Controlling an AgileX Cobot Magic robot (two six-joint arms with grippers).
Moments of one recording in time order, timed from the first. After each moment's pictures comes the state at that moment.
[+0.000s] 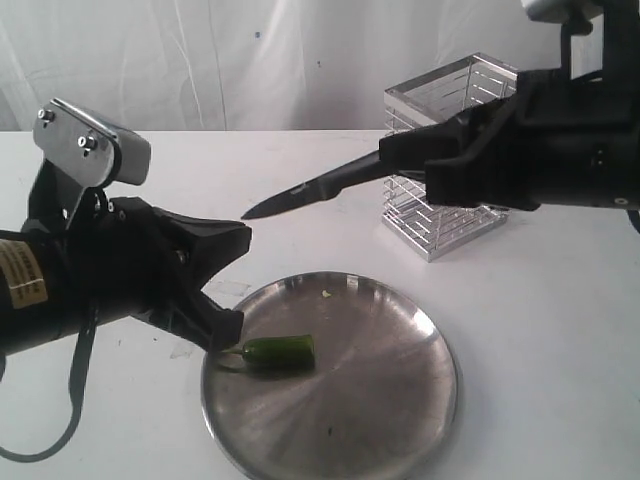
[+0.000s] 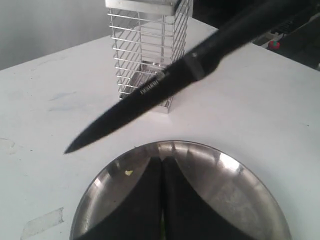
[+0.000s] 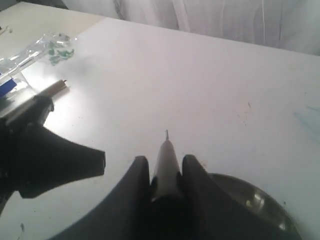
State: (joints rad) left arm -0.70 1.12 -0.54 0.01 -0.19 -0.07; right arm 0.35 1.08 -0.80 1.26 0.58 -1.16
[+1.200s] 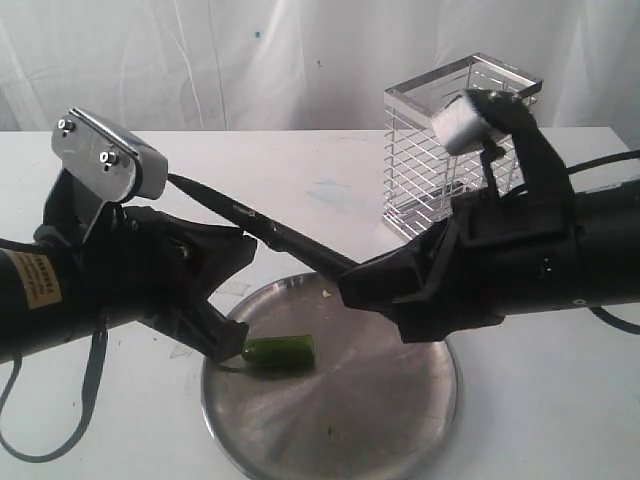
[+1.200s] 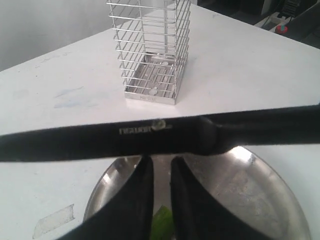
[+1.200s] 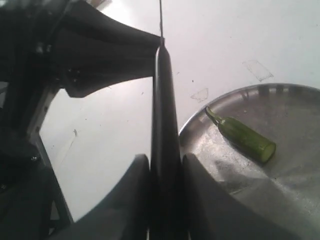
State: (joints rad) left arm -0.70 1.16 -0.54 -0.06 -0.20 0.05; right arm 0.42 1.17 -0.72 1.16 0.74 -1.07
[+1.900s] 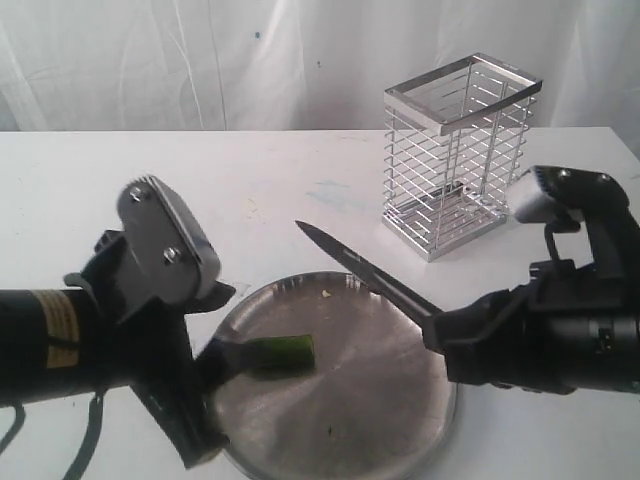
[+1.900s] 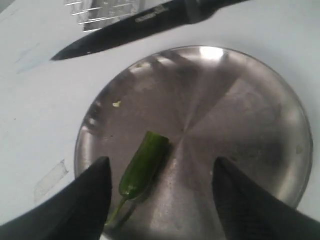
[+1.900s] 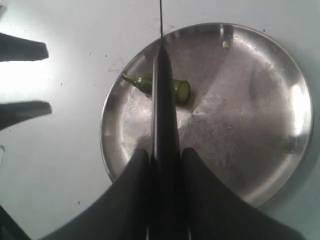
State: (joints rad) left arm -0.76 1.19 -0.55 0.17 0.04 0.12; right arm 0.42 0.98 -0.51 0.91 0.49 -0.66
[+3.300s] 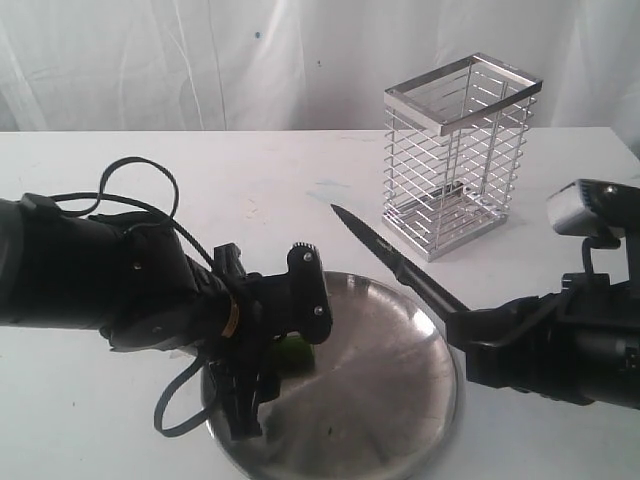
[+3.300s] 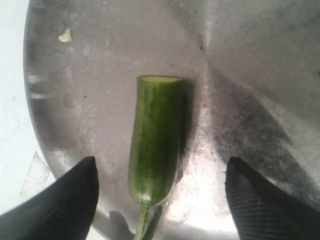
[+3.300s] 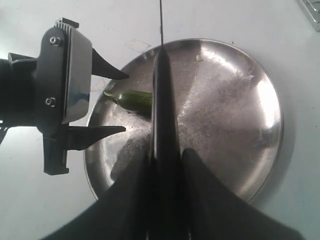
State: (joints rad) left arm -0.74 1.71 -0.90 0.40 0.35 0.26; right arm 0.42 0.91 -0.43 0.94 0.38 -0.64
